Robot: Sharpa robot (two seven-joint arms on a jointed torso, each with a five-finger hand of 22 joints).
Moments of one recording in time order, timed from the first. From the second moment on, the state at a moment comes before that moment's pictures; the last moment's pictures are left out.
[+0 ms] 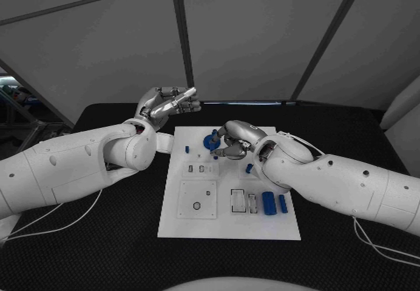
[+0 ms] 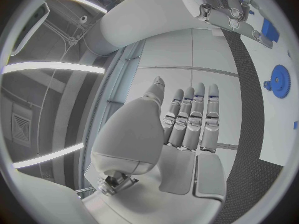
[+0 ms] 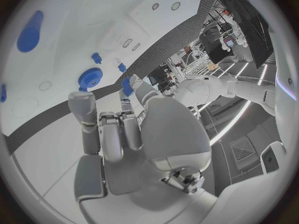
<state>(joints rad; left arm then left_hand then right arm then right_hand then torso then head) 1.20 -0.88 0.02 1.51 0.00 -0.36 0.52 1.42 -0.01 0.05 0.10 0.04 0.97 0.22 0.10 0.07 1.05 0.17 0.09 0.07 1.05 0.13 0.15 0.09 0.18 0.88 0.25 0.23 0.08 1.18 -0.49 -0.02 1.42 -1.42 -0.37 -0.17 1.30 0.01 0.26 -0.09 0.14 1.04 0.14 0.12 0.09 1.46 0.06 1.48 1.31 1.47 -0.01 1.56 1.31 0.13 1.23 0.10 1.22 0.84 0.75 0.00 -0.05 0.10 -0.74</state>
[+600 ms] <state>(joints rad) 1.20 -0.87 0.02 1.50 0.00 -0.36 0.52 1.42 -0.01 0.05 0.10 0.04 0.97 0.22 0.10 0.07 1.05 0.17 0.09 0.07 1.05 0.13 0.15 0.09 0.18 0.88 0.25 0.23 0.08 1.14 -0.44 -0.05 1.36 -1.50 -0.35 -0.22 1.30 0.01 0.27 -0.09 0.14 1.04 0.14 0.12 0.09 1.46 0.06 1.48 1.31 1.47 -0.01 1.56 1.31 0.13 1.24 0.09 1.22 0.84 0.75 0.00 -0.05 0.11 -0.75</state>
